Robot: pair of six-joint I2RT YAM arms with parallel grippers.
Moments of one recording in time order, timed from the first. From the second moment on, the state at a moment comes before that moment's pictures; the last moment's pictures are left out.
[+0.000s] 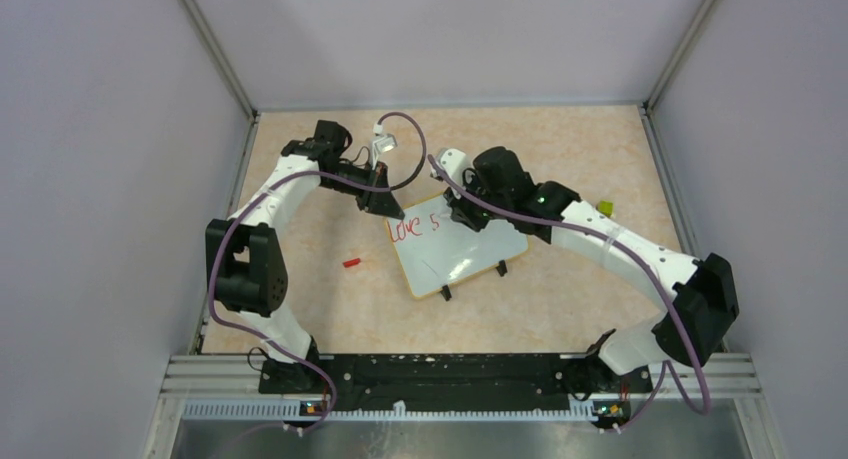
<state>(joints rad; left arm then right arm) -0.19 1.71 1.40 -0.92 1.08 0.42 0.79 1.42 1.24 -0.49 -0.12 -0.22</state>
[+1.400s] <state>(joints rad) -0.19 1.71 1.40 -0.91 1.07 0.42 0.79 1.42 1.19 -0.48 -0.12 -0.22</state>
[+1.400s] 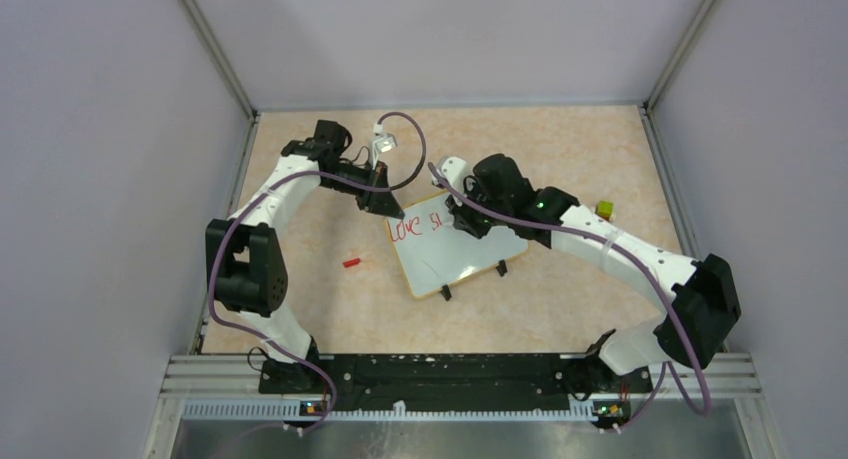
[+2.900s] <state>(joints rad) -0.19 1.71 1.40 -0.91 1.07 0.42 0.78 1.42 1.22 -0.49 -0.08 -0.23</state>
